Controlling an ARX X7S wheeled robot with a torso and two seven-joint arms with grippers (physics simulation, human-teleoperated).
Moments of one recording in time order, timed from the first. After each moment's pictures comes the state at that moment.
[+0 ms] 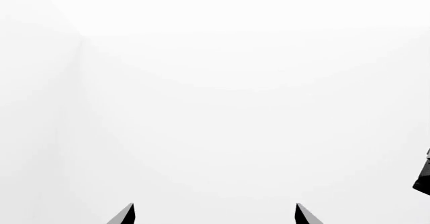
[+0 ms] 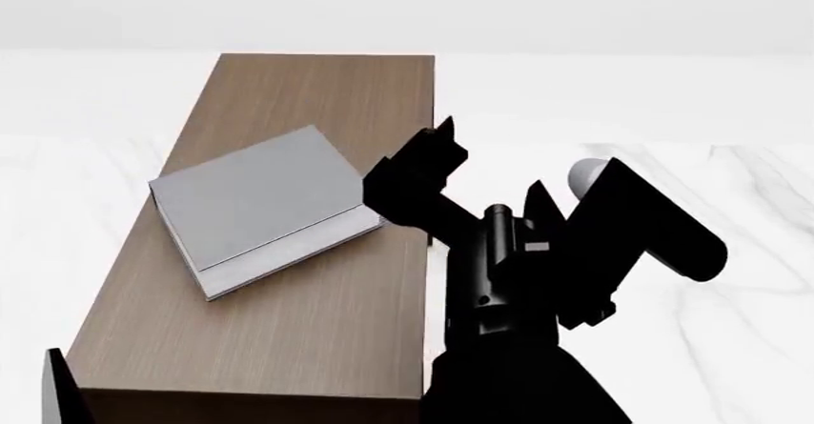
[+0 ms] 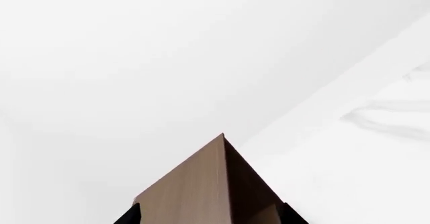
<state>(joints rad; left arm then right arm) 0.06 -0.41 0.38 0.24 0.05 0.63 -0.62 0.70 0.30 -0.52 -0.22 1.18 0.10 0.92</state>
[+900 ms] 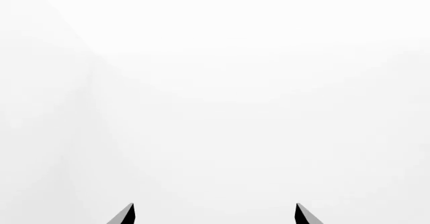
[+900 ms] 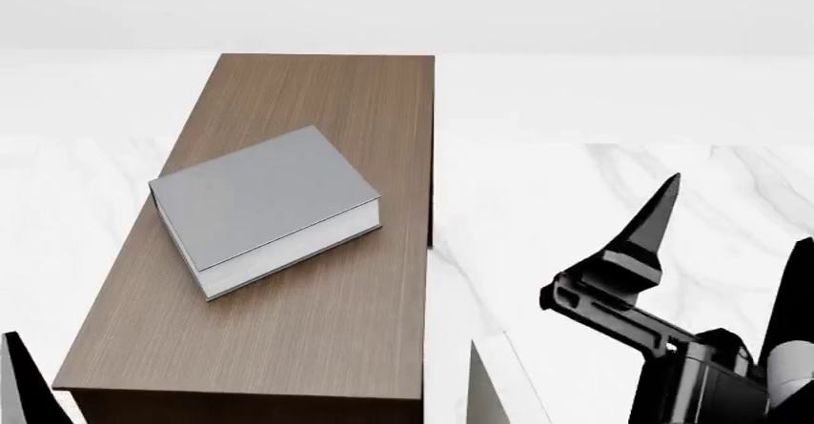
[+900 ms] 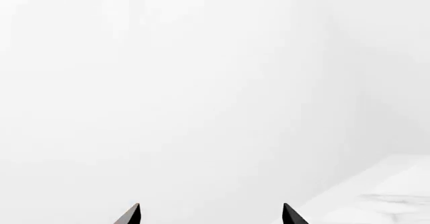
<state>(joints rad) 0.06 -0.42 0.35 0.30 0.08 0.61 -0.65 0.33 0.58 -0.45 -0.41 0.63 -0.19 0.93</state>
